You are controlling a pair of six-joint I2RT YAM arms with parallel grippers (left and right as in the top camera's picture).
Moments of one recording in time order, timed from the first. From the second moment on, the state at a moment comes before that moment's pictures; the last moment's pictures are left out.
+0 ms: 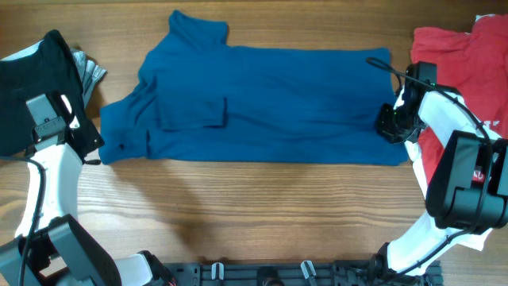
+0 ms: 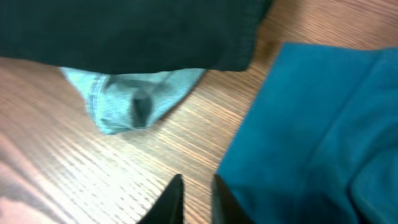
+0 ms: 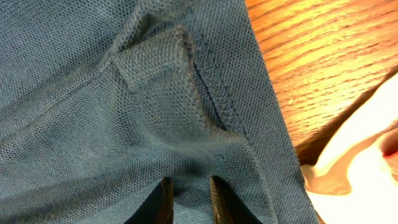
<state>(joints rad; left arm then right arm) 0.44 1.51 0.93 -0.49 -0.16 -0.03 -0.20 1.92 1.18 -0.74 -0.02 0.22</state>
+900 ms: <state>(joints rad) 0.17 1.74 0.95 -0.86 0.03 -0.32 -0.21 1.92 1.18 -0.94 0.00 0.22</state>
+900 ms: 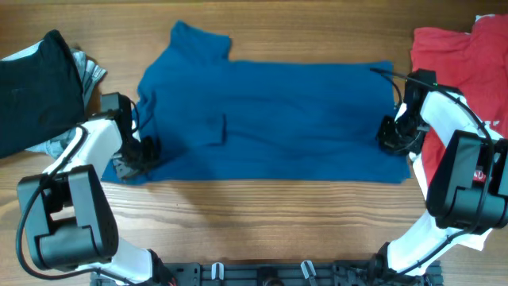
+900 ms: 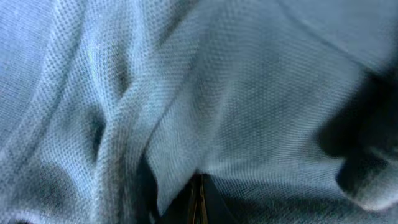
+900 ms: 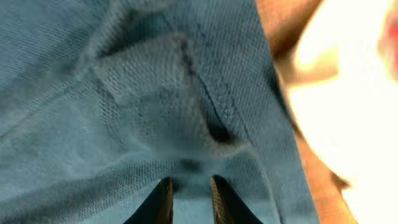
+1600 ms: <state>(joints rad) 0.25 1.28 1.04 -0.66 0.27 -0.42 -0.21 1.57 1.26 -0.72 -0.16 0.12</state>
